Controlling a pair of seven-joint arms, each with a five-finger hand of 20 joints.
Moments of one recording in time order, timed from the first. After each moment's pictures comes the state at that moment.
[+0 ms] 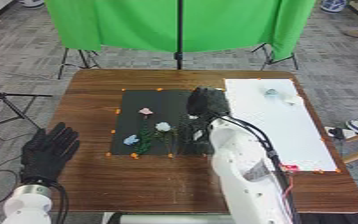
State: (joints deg) left arm 126.5 -67.0 -101.8 -121.4 18.9 19.3 5.3; right arm -88.2 -90.1 71.7 -102.0 -152.4 -15.5 11.9
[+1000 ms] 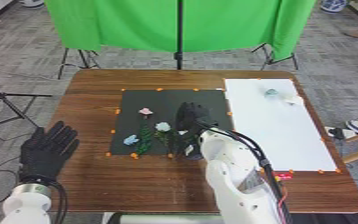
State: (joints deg) left arm 126.5 -66.4 -101.9 -121.4 18.5 19.6 5.8; right arm -91.1 -90.0 69.1 -104.4 -152.3 -21.2 13.0
